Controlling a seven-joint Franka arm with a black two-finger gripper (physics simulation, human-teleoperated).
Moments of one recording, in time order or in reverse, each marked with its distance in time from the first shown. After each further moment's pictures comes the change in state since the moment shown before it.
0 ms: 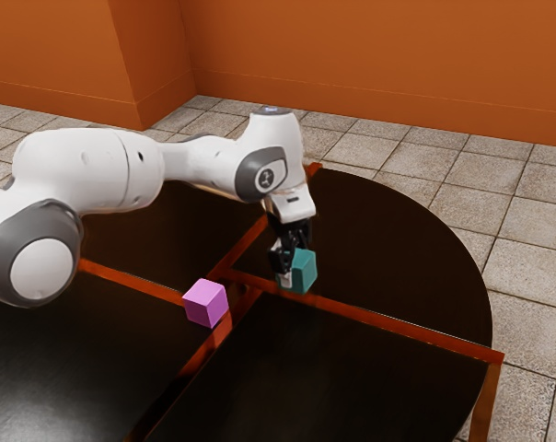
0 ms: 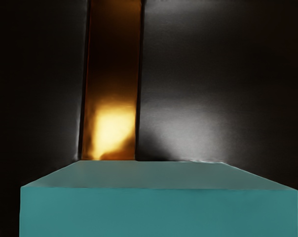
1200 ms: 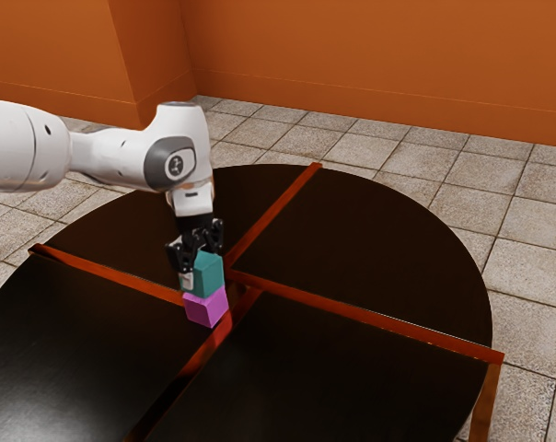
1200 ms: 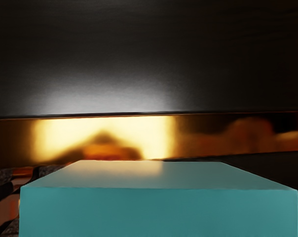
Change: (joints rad) arm 0.206 -0.304 0.007 -0.399 0.005 -0.049 0.286
